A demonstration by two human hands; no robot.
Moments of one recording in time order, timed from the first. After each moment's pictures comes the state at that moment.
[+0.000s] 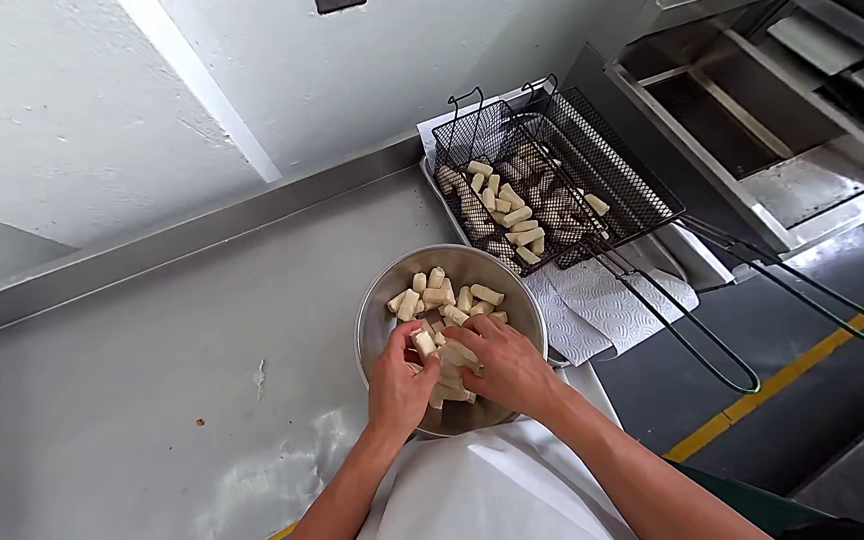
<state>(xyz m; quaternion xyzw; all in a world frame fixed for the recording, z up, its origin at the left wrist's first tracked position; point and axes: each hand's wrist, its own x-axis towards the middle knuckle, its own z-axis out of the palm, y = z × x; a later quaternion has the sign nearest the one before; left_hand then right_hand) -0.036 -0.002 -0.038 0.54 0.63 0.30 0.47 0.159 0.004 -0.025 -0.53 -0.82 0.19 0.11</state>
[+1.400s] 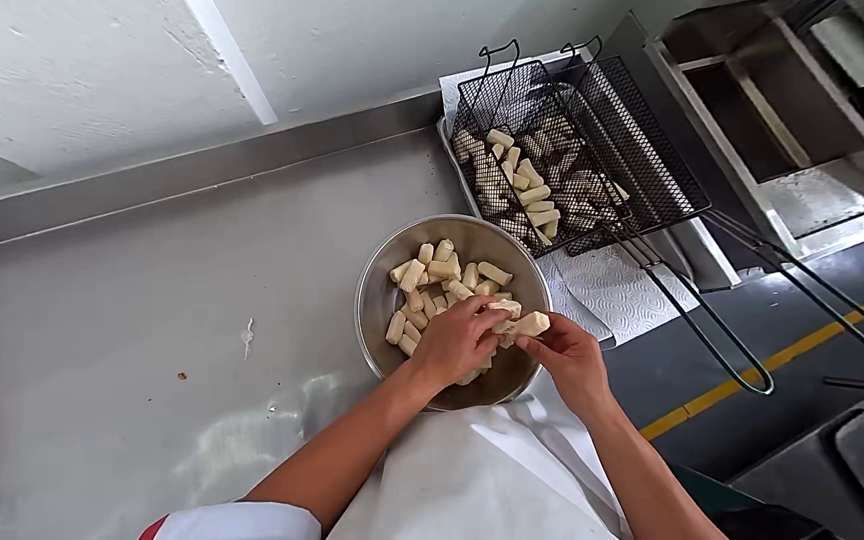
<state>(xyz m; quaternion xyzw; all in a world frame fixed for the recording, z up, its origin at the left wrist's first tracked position) 0.016 0.019 -0.069 0.80 0.38 0.29 0.38 0.211 -0.042 -0.042 -0.60 -0.48 0.46 0.44</state>
